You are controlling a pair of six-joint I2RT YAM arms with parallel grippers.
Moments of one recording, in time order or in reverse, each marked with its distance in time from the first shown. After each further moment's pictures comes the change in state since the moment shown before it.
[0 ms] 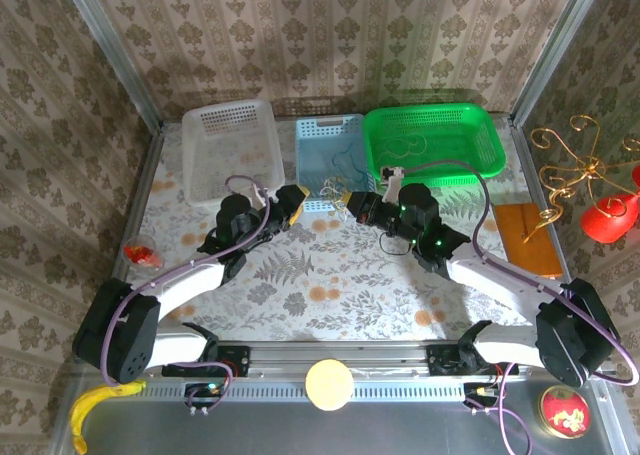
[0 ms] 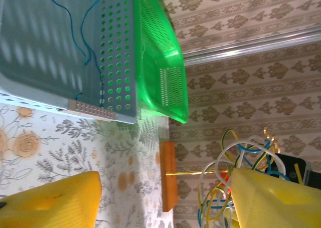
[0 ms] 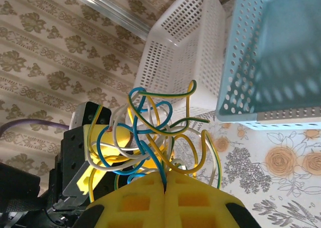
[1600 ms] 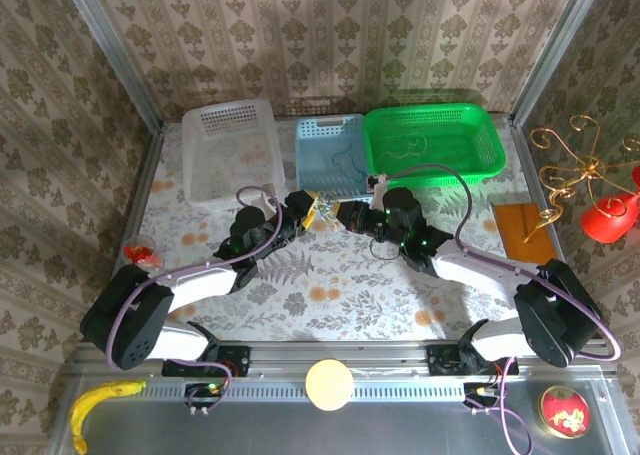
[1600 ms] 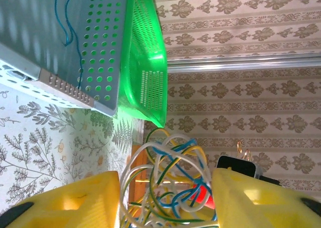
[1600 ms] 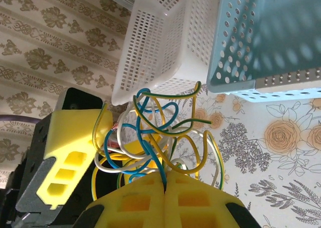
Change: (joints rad) left arm -0.132 0.084 -0.050 0.208 -0.166 -0.201; right arm 0.044 0.120 -0.010 0.046 -0.017 0.018
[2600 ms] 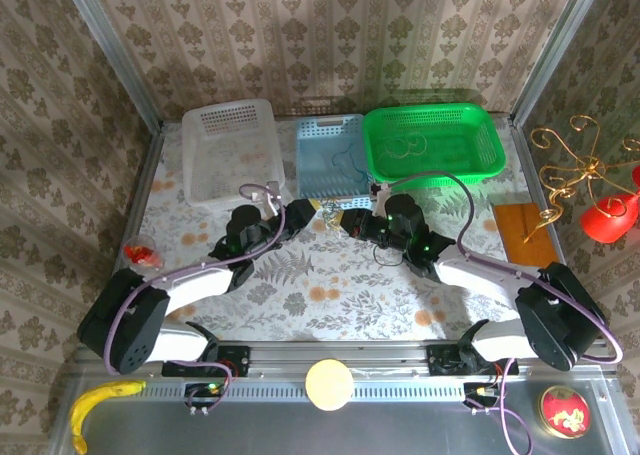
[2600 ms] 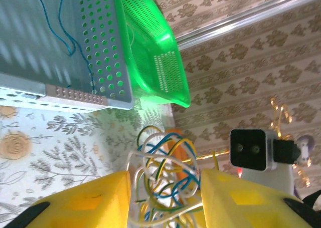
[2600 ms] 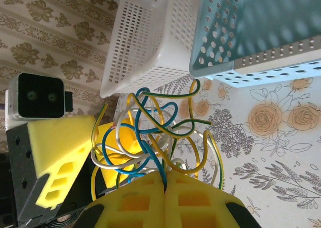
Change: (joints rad) left arm 0.042 -0.043 -0.006 -0.089 0.128 0.363; right arm -0.005 -0.029 -0.060 -0.002 0.005 0.005
